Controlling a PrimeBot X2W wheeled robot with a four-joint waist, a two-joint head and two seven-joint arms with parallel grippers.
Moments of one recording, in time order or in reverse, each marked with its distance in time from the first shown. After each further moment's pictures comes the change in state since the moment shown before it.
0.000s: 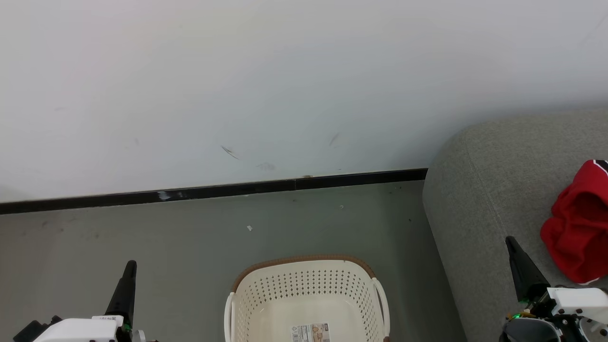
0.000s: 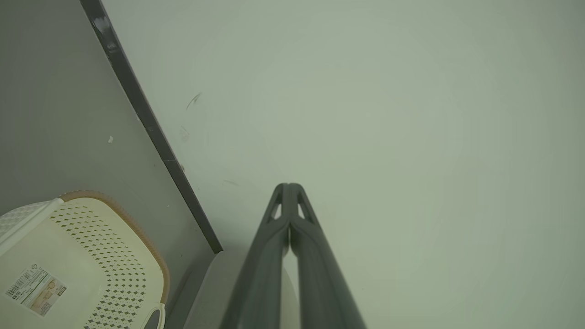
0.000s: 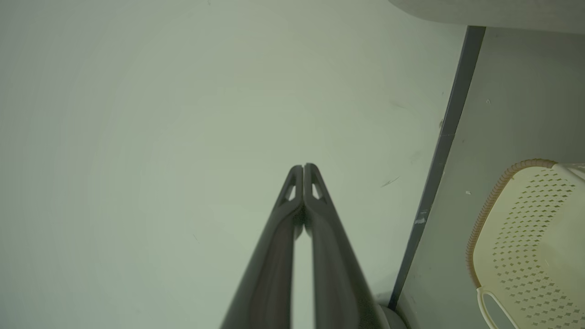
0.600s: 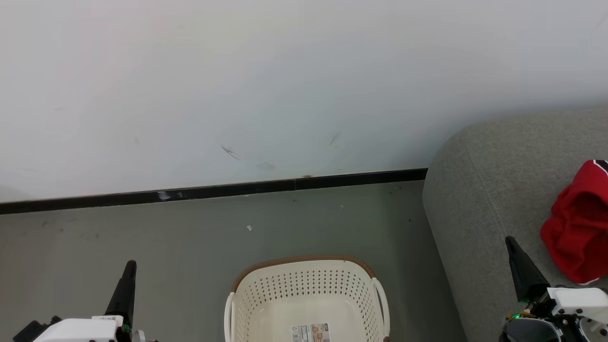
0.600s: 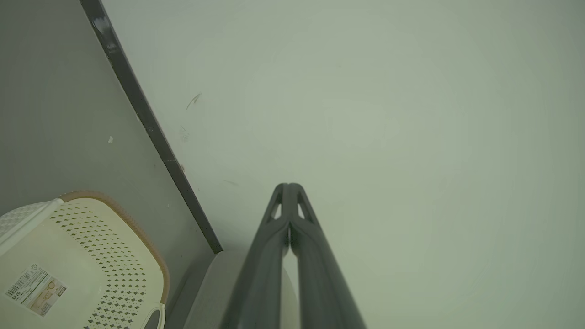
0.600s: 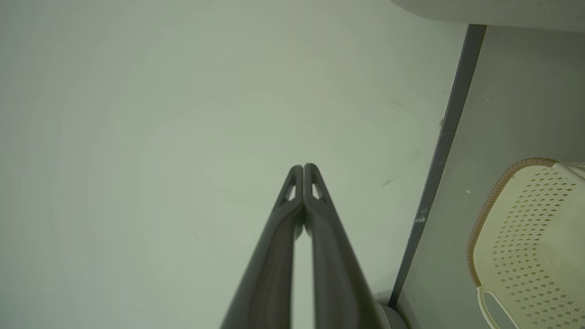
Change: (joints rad) left arm 0.000 0.000 0.001 0.001 0.000 -0.001 0.000; right arm 0.000 0.001 -0.002 0.000 0.000 0.000 0.007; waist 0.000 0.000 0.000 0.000
